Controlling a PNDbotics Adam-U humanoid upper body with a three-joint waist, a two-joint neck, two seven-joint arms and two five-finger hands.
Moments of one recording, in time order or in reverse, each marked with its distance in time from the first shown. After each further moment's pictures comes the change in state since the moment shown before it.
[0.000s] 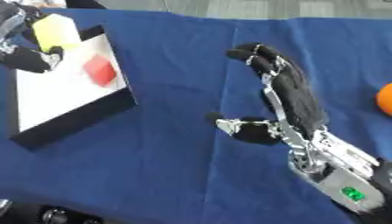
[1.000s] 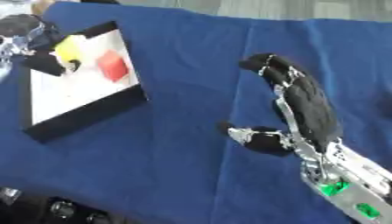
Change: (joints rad) left arm -0.002 -0.029 0.008 0.152 -0.197 -0.112 -0.151; right arm 0.011 0.009 0.017 0.000 0.034 0.001 0.016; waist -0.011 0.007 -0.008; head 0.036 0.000
